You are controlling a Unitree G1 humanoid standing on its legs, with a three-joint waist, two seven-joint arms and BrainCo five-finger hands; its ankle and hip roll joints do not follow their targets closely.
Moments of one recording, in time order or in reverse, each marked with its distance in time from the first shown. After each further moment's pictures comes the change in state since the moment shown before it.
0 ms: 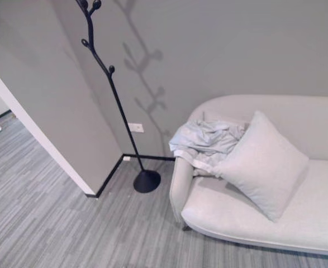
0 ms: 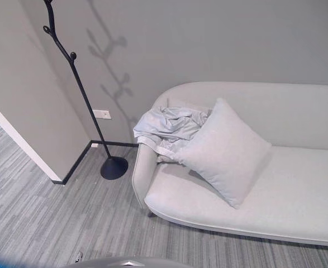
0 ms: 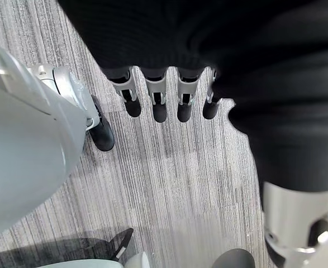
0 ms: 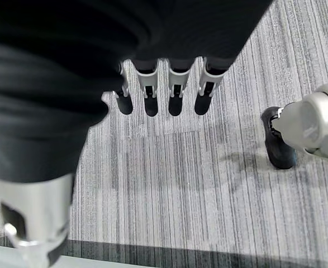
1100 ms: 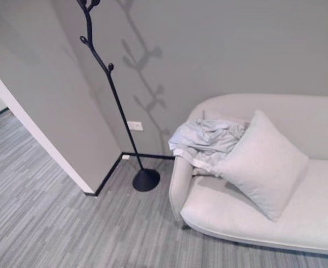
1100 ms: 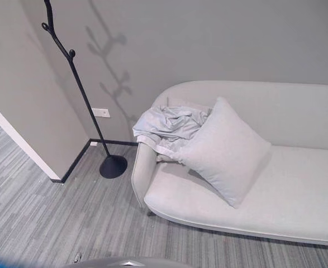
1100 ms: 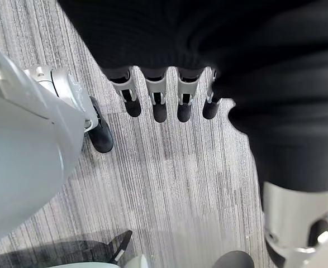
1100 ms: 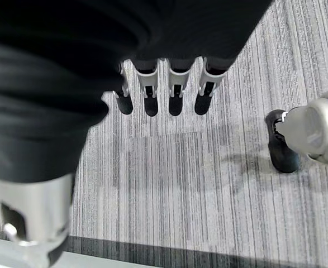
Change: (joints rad) left arm 0.004 -0.002 -0.025 -0.019 -0.004 -0.019 -0.006; right arm 0.006 0.006 0.020 0.004 -0.005 -0.003 0.033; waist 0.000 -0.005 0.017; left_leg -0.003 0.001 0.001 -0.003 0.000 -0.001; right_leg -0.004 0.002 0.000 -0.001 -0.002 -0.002
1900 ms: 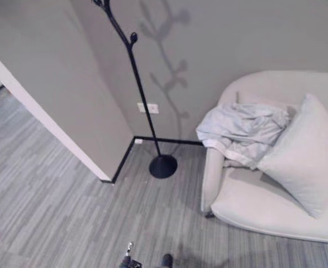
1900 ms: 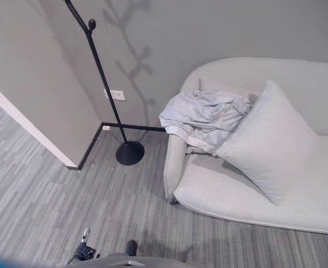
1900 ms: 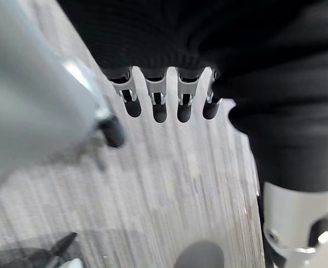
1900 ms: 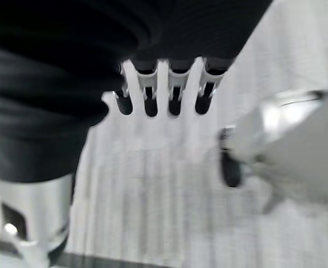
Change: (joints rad) left arm -0.123 -0.023 -0.104 -0.036 -0.009 -0.078 0.020; right arm -0.014 0.061 -0.058 -0.059 -0.019 -0.045 -0.010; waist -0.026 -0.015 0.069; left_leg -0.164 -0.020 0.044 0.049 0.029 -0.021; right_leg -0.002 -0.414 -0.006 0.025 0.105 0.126
